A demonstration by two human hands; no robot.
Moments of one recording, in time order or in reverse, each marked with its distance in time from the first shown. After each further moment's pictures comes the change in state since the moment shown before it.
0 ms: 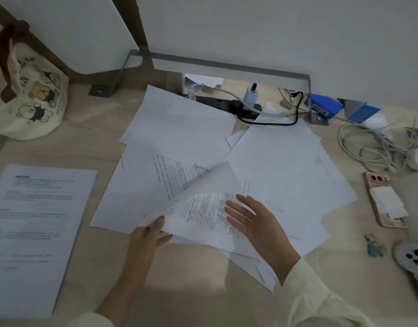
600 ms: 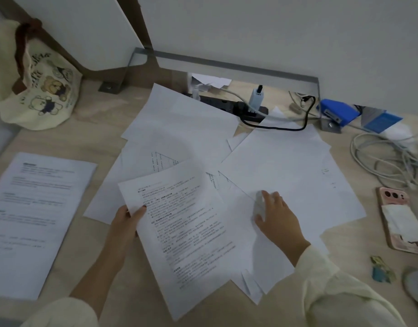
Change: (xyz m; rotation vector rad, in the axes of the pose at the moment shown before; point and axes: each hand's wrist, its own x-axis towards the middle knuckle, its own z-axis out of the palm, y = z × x) left_hand 0.023 -0.001 -0.003 0.185 0.185 -0.104; right_hand 0.066 -0.037 -0.087 -1.989 0.221 -0.452
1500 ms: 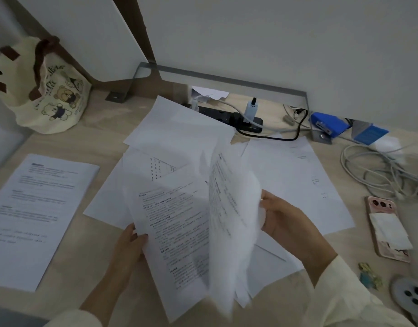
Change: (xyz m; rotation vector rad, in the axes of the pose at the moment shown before) left_hand -0.043 -0.024 0.014 -0.012 -0.034 -0.066; right_hand -0.043 -0.016 -0.098 1.642 -0.575 -0.165
